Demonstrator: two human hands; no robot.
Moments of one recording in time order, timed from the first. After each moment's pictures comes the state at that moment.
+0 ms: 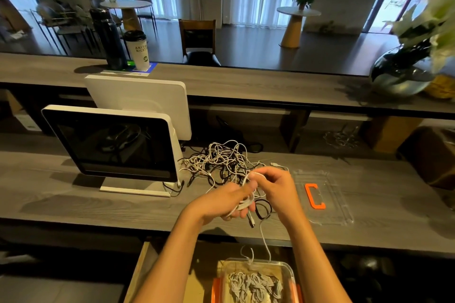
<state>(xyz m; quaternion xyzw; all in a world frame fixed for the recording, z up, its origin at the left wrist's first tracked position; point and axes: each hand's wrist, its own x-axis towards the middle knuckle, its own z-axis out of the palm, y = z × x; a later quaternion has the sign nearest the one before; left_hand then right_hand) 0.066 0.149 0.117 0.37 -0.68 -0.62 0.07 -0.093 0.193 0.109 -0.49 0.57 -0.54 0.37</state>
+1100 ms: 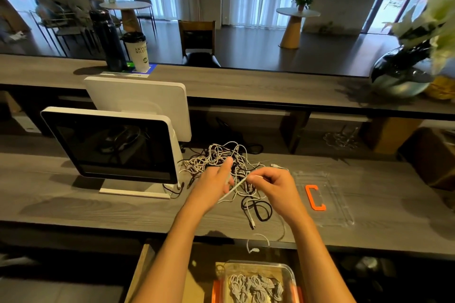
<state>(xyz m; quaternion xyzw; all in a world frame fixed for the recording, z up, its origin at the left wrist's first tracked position) 0.072 0.134 0.124 0.53 -0.67 -0.47 0.24 -0.094 0.192 0.119 -0.54 0.54 -0.51 0.38</state>
